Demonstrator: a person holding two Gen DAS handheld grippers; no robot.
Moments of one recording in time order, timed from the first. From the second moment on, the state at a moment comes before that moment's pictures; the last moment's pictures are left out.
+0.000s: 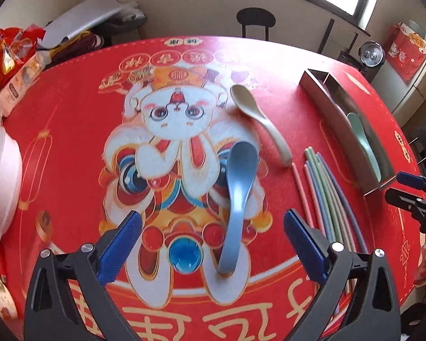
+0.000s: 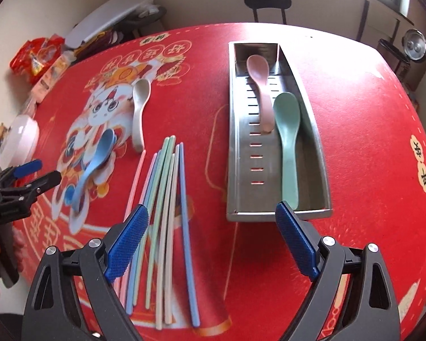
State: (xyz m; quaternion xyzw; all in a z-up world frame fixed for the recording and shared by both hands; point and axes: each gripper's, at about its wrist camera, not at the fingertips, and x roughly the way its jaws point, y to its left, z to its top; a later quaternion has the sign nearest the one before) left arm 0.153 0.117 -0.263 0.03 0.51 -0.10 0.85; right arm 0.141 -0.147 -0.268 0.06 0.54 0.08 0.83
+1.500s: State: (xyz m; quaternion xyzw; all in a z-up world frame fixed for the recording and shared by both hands) left arm 0.163 0.110 -0.288 0.04 0.53 -0.09 0.84; right arm 0.203 -0.071 -0.269 0.02 0.55 0.08 0.83
